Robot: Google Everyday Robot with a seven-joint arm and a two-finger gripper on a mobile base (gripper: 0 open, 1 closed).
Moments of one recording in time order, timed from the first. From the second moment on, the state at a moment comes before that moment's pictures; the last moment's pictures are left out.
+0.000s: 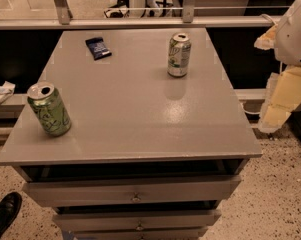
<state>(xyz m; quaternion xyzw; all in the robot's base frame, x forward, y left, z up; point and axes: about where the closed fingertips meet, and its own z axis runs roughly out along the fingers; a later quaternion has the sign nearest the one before) 0.438 -0.216 0.977 -0.60 0.78 -0.04 0.16</state>
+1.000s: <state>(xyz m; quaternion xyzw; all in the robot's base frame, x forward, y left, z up) 0.448 -0.216 0.972 -0.61 0.77 -0.03 0.20</state>
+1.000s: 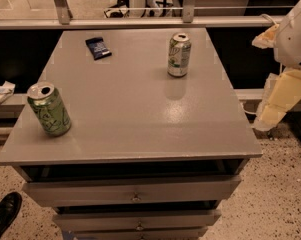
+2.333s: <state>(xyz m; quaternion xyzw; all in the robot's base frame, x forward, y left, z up) 0.607 -0.163 0.943 -0.53 0.72 0.10 0.45</state>
